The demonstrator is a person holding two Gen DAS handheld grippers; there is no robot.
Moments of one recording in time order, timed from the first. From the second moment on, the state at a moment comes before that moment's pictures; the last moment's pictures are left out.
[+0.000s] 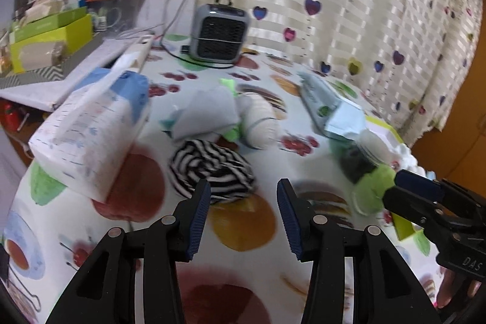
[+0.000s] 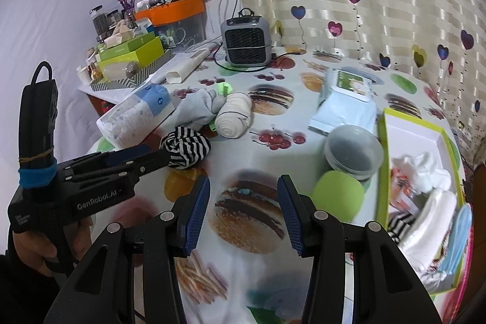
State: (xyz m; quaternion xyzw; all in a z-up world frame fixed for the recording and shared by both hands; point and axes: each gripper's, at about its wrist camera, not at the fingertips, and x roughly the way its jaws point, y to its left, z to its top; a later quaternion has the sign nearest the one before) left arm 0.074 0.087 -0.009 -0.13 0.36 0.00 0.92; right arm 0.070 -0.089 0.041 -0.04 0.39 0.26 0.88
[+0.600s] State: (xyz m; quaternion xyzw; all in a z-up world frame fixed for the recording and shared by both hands) left arm 0.116 0.107 -0.038 -0.14 0.39 0.01 0.91; right arm 0.120 -0.055 0.024 -0.04 0.40 0.28 0.87
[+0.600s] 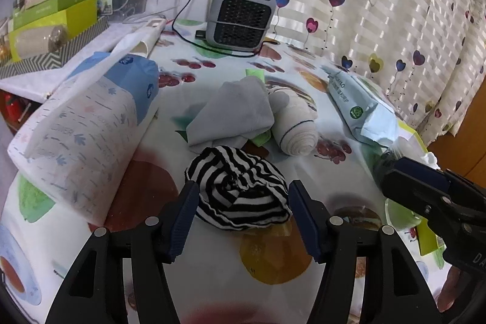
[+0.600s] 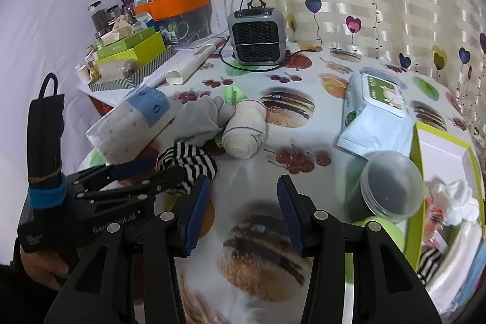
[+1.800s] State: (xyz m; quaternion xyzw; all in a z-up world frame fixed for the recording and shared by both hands) left arm 0.124 0.109 -0.054 -0.13 0.40 0.01 0.91; right arm 0.204 -0.010 -0.018 -0.01 0.46 0.24 0.85
